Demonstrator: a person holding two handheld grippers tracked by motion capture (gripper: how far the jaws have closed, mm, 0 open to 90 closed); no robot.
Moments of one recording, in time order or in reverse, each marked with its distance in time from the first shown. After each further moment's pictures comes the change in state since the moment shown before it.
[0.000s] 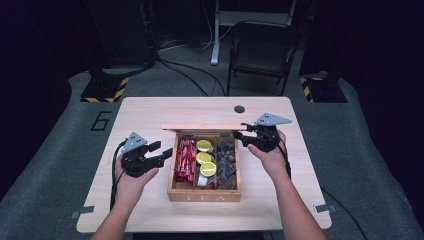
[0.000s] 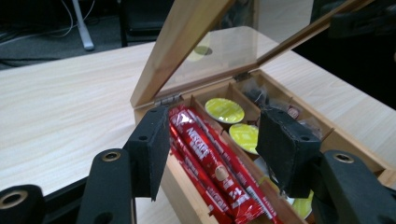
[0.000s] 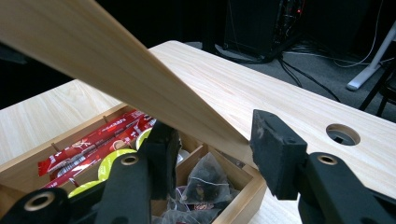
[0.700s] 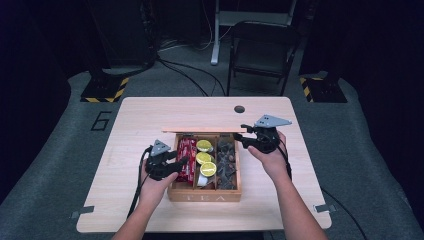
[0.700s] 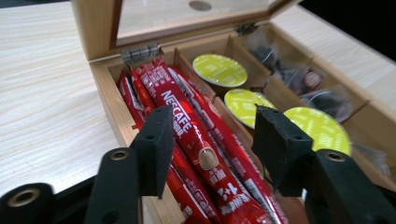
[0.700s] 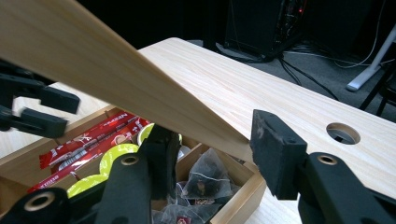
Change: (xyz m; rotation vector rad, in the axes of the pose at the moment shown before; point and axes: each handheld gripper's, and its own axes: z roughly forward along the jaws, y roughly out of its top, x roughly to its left) left arm -0.021 -0.031 0.064 0.106 0.021 -0.020; right arm 0.002 -0.002 -0.002 0.009 0.005 -0.015
